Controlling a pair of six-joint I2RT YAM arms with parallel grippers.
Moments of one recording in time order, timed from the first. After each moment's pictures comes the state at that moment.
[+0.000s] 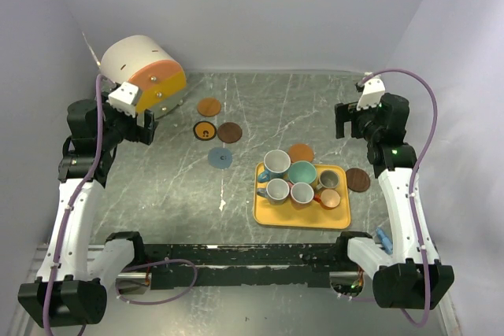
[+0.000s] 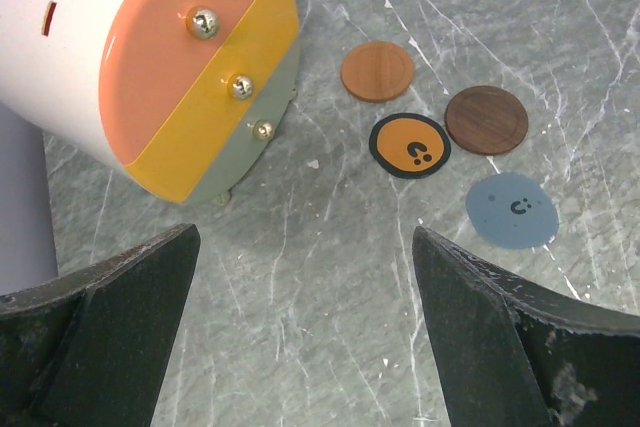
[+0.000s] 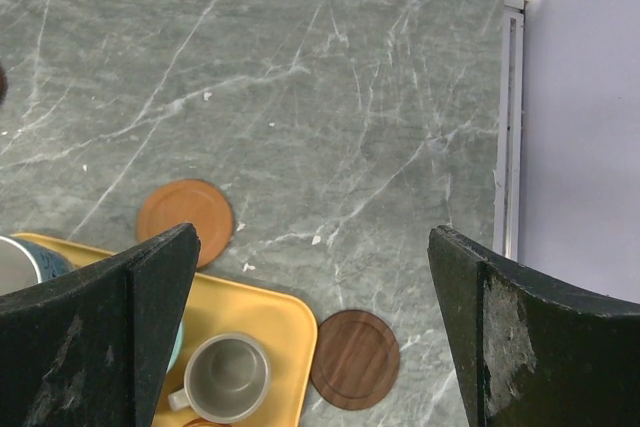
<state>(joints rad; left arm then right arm) 0.05 0.92 0.95 -0.36 0.36 0.26 -0.05 1.01 1.04 -0.45 -0.13 -0.24</state>
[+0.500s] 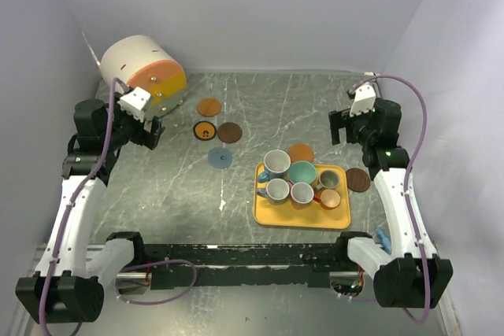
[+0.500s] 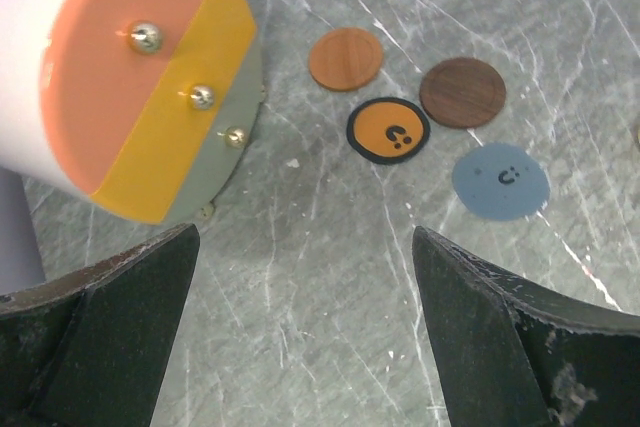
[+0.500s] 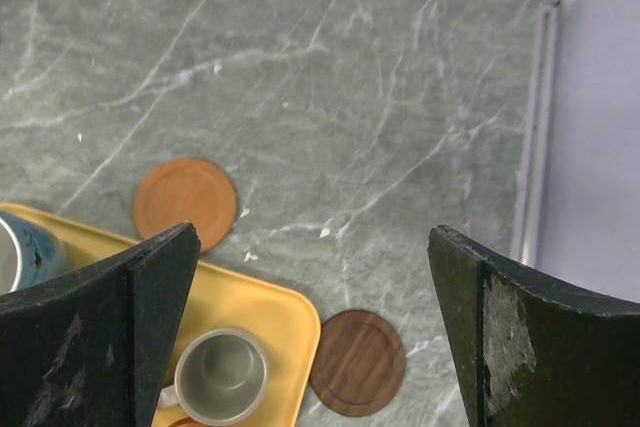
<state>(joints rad) 0.02 0.93 0.95 -0.37 0.42 0.36 -0.03 1.01 0.97 -0.40 -0.15 -0.29</state>
